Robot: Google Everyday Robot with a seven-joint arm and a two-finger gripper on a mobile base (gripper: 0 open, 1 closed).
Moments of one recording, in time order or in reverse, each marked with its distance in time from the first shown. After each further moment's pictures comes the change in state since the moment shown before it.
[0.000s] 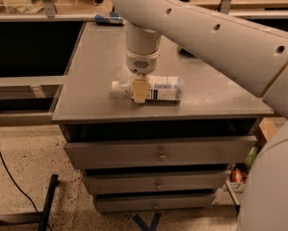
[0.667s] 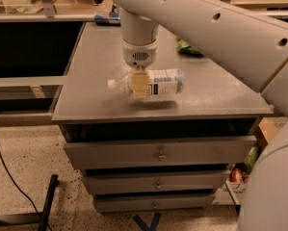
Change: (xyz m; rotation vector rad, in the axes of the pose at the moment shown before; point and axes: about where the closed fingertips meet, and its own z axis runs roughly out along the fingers) arm -0.006 0.011 -0.028 -0.019 0.014 -0.134
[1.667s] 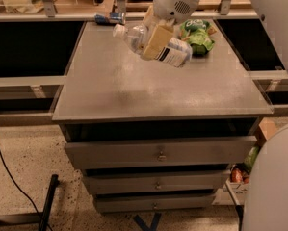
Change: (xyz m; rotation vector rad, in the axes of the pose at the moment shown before) arm 0.016 -0.030 -0.109 0.059 -0.502 -0.091
